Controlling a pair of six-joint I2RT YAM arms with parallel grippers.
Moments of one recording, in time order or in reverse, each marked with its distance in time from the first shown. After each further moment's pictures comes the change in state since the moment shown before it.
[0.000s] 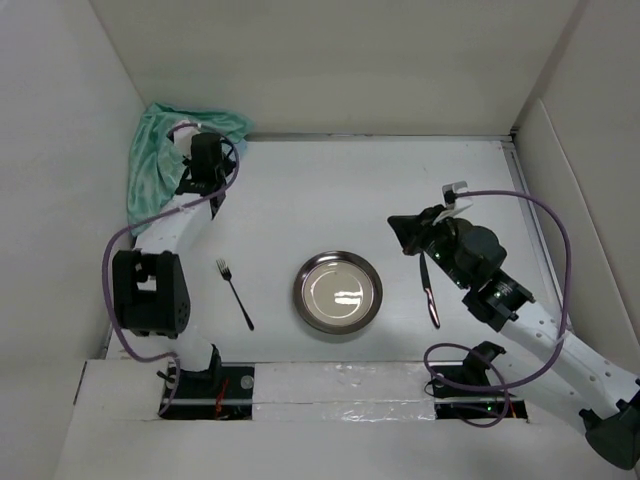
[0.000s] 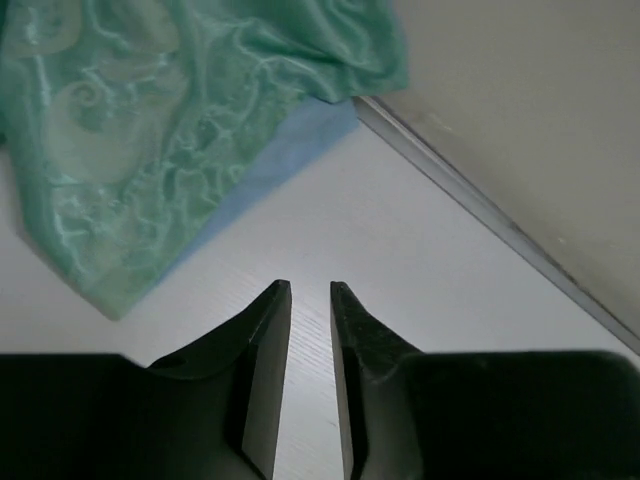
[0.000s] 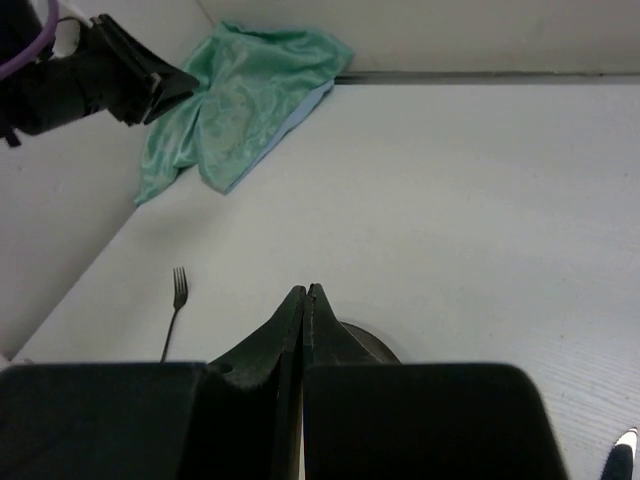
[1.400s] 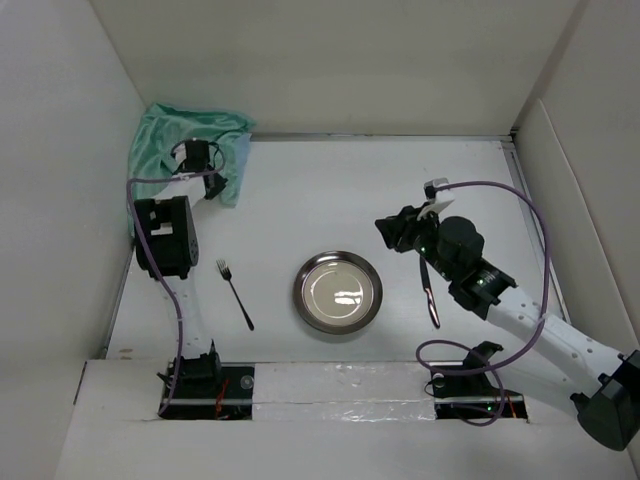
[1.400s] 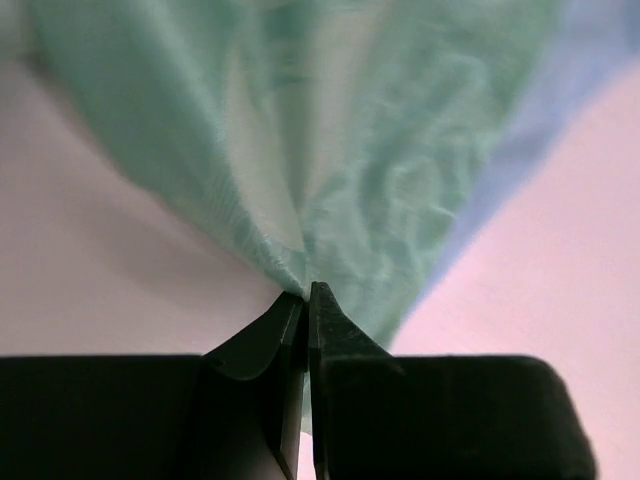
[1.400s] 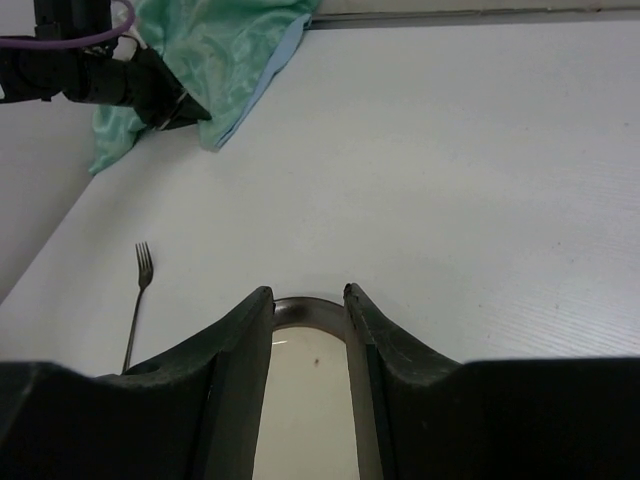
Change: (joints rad) left arm 0.216 0.564 0.342 -0.235 0.227 0.006; right arm 0.003 0.138 0.009 -0.002 0.024 0.004
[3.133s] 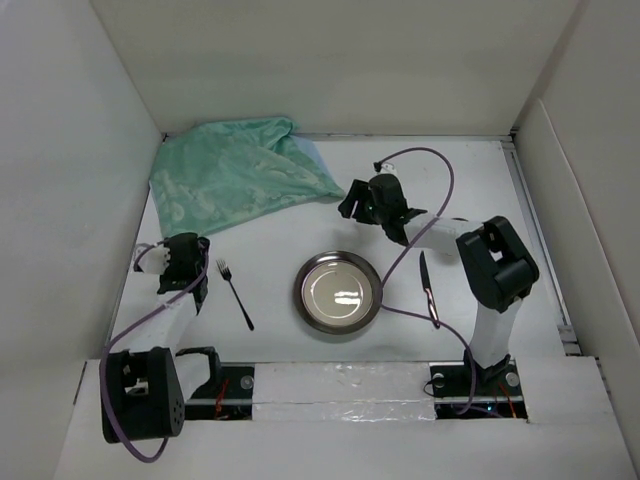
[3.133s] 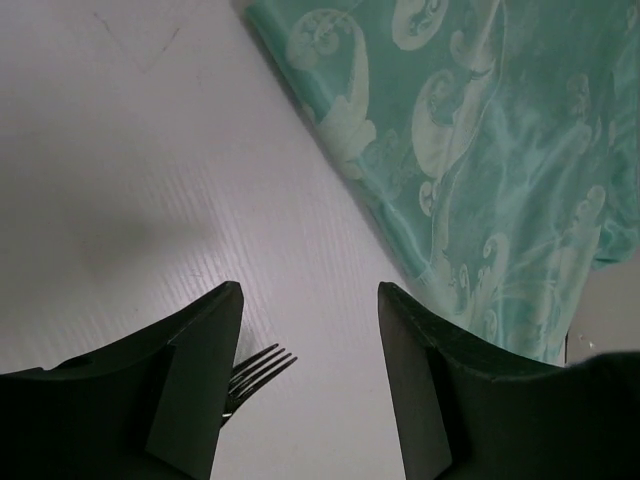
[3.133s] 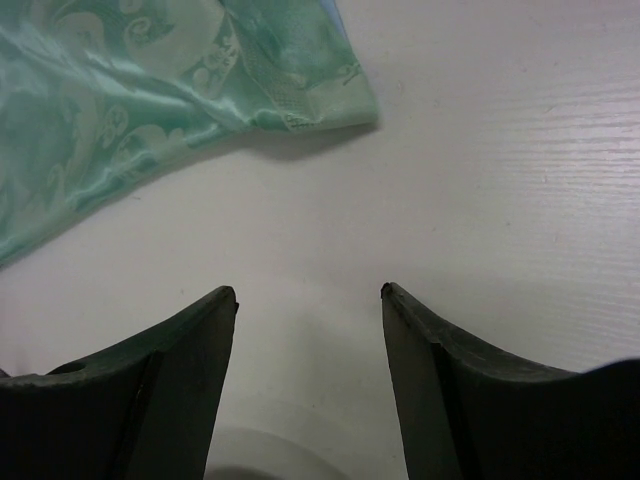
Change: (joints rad) left arm -0.021 -1.062 -1.109 0.225 -0.289 -0.582; right arm -0.139 0.970 0.438 0.128 -0.067 0.244
